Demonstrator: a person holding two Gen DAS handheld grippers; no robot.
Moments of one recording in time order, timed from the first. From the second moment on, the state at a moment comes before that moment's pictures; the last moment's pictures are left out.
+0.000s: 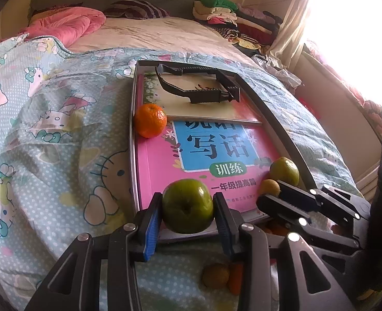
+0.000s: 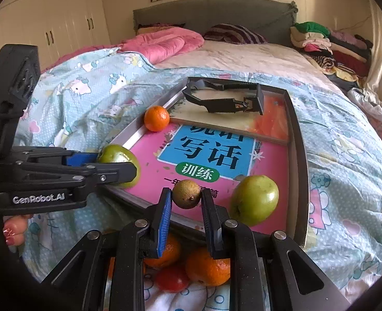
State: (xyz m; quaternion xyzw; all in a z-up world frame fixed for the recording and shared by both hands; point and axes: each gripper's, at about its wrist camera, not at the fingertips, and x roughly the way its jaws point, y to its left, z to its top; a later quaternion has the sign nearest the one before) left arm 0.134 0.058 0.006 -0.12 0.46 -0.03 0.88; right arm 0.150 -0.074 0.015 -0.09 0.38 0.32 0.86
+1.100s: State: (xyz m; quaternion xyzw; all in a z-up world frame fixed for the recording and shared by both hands) left arm 0.122 0.059 0.014 -0.12 0.45 -0.02 0.89; right arm 0.170 -0.071 0.009 -0.07 0.43 0.30 0.85
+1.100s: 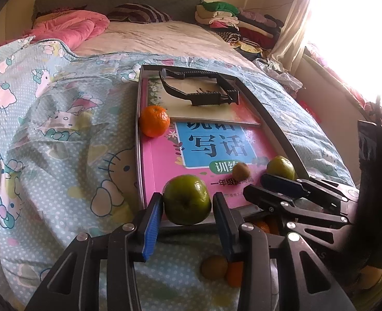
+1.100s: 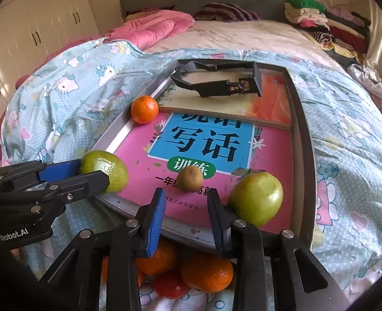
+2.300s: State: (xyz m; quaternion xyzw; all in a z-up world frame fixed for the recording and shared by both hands) left arm 0.102 0.058 0.039 -0.12 0.41 -0.01 0.90; right arm 0.121 -0.106 0.043 -0.03 0.37 0.28 0.89
